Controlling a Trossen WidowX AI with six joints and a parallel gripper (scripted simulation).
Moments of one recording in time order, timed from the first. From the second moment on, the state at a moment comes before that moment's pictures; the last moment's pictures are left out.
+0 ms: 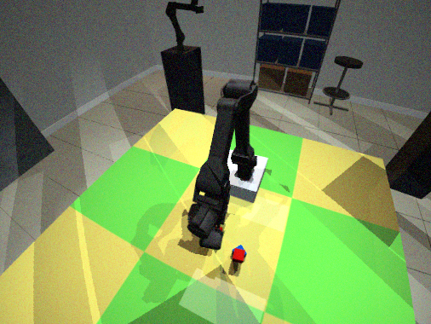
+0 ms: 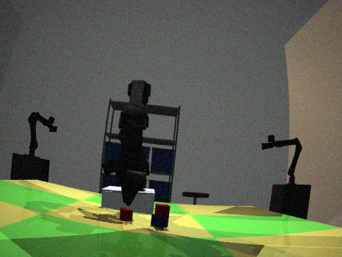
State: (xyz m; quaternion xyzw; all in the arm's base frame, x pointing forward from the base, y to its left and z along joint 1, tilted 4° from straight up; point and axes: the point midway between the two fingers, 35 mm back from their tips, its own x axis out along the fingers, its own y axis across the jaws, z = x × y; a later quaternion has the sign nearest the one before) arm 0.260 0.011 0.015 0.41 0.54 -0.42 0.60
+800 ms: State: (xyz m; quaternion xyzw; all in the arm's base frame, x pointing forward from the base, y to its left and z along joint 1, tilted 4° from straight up) arm 0.259 0.009 -0.016 0.41 0.54 -0.42 0.60
